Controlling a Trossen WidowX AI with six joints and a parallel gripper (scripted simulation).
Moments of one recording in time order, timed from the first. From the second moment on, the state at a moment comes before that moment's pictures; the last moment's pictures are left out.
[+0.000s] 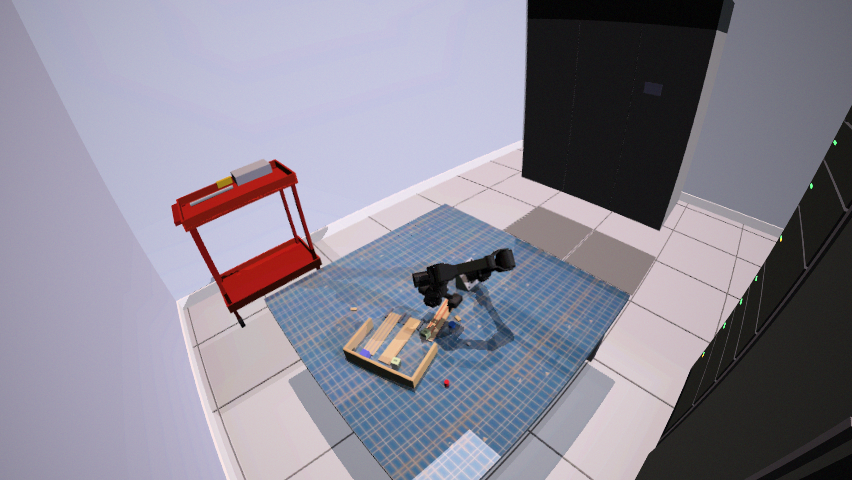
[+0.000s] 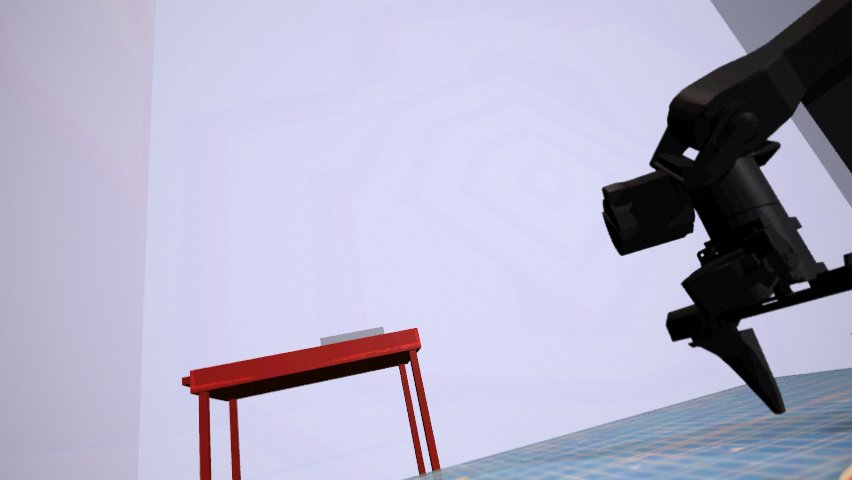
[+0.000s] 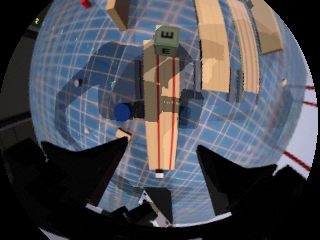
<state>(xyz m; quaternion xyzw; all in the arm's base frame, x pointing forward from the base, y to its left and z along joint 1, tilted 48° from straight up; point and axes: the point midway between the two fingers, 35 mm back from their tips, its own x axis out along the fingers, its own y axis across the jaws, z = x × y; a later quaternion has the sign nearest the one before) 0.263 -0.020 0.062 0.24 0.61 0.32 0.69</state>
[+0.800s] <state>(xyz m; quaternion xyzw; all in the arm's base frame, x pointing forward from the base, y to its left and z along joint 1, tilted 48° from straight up) 0.337 -0.019 0.087 0.24 0.61 0.32 0.69</state>
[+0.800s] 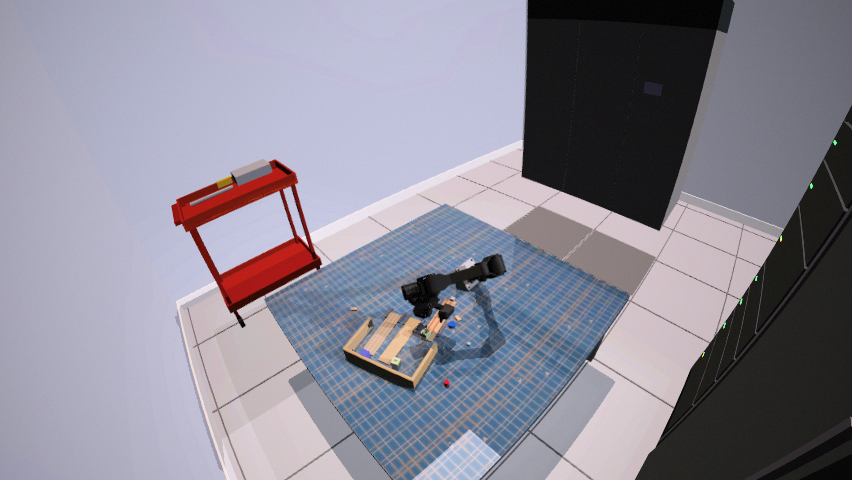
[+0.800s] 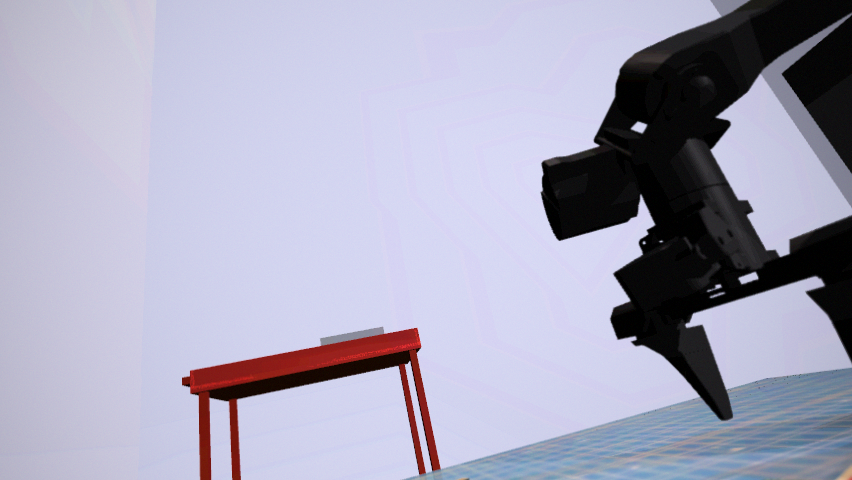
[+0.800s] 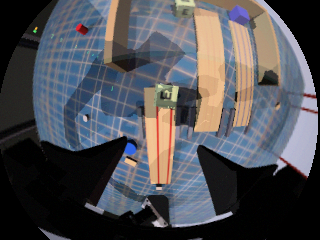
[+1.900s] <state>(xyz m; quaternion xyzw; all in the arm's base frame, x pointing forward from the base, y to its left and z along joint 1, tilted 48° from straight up) 0.395 -0.001 0.086 0.24 0.60 0.32 0.69</state>
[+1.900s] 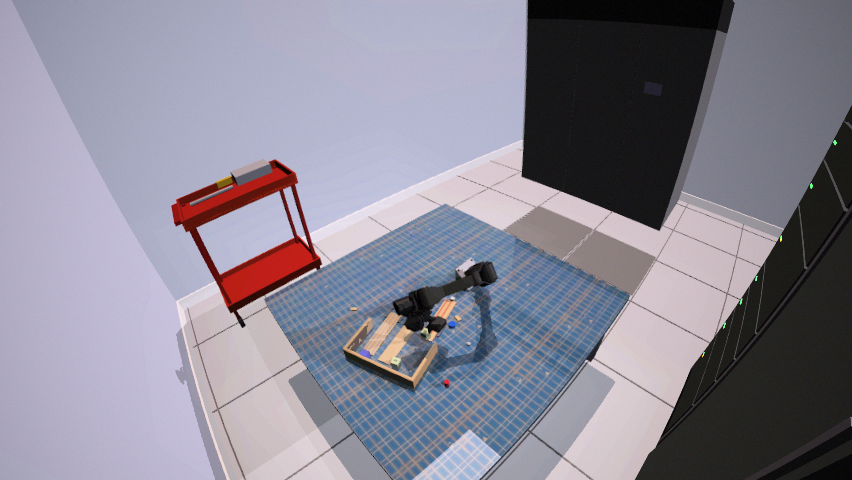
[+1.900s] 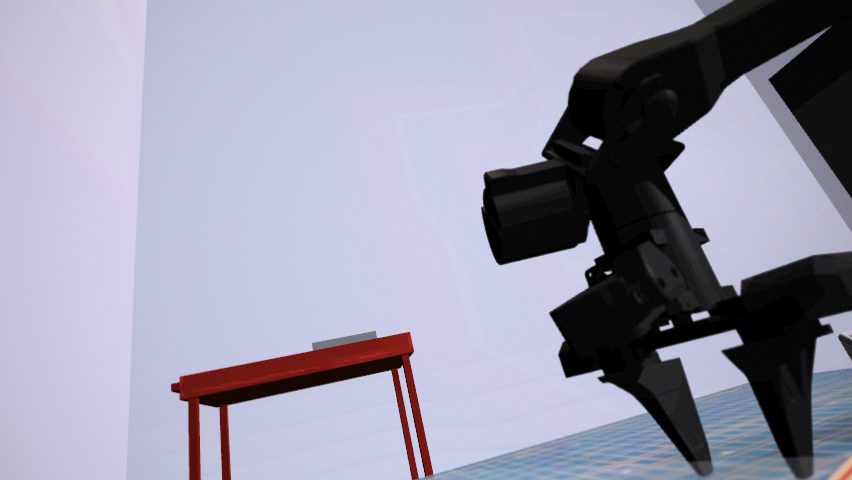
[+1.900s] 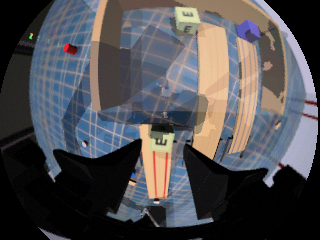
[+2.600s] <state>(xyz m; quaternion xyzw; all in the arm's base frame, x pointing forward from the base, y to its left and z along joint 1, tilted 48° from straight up) 0.396 0.023 0.065 0.24 0.60 0.32 0.69</state>
